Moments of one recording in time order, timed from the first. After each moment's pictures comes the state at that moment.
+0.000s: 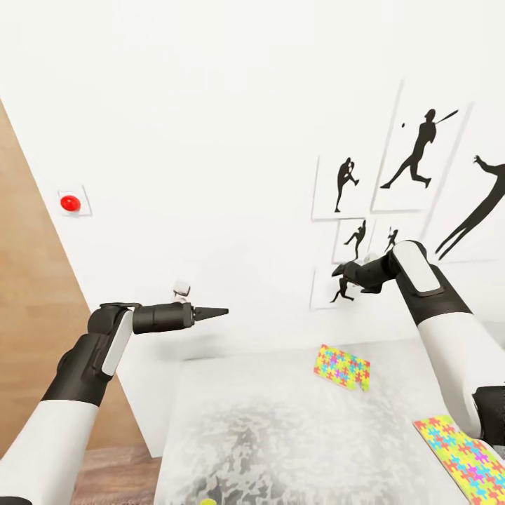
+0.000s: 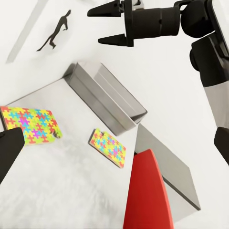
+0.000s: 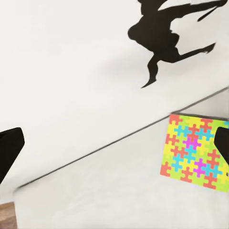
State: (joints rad) left arm -0.75 0.12 -0.02 -1.24 0.28 1.02 -1.18; right arm -1.16 -0.23 0.13 -0.89 -1.24 1.05 -0.73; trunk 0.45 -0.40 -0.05
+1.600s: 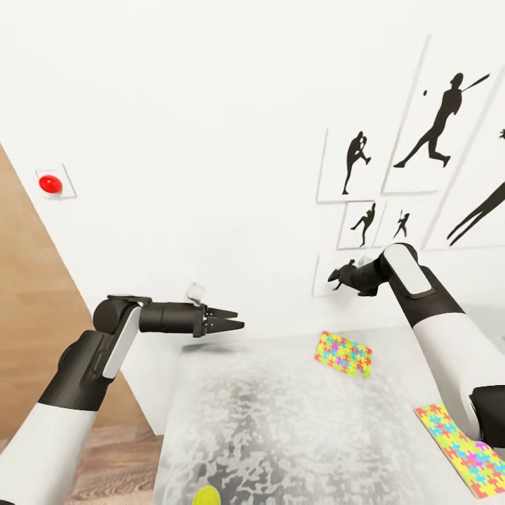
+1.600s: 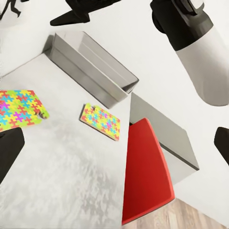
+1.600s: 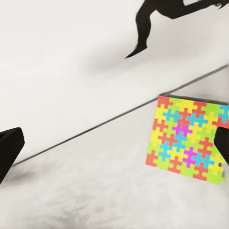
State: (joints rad) left arm -0.75 0.14 -0.17 -1.43 0.29 1.04 -1.20; right arm -1.16 -0.23 0.19 -0.88 -1.23 1.05 -0.73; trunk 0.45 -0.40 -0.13
